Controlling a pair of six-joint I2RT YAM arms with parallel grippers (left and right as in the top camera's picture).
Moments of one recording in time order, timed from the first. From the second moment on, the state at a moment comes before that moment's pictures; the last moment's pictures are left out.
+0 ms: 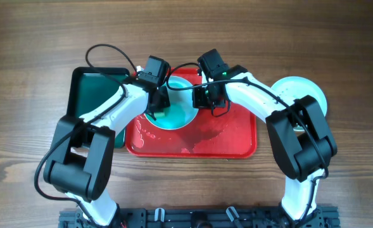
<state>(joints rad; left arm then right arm) -0.37 1.86 1.12 -0.55 -0.13 -0.55 0.50 2.04 1.34 -0.60 -0.27 0.49</state>
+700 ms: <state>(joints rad) -0.37 1.89 1.10 -0.35 0.28 -0.42 0.48 2.04 1.34 -0.60 -0.26 0.49</state>
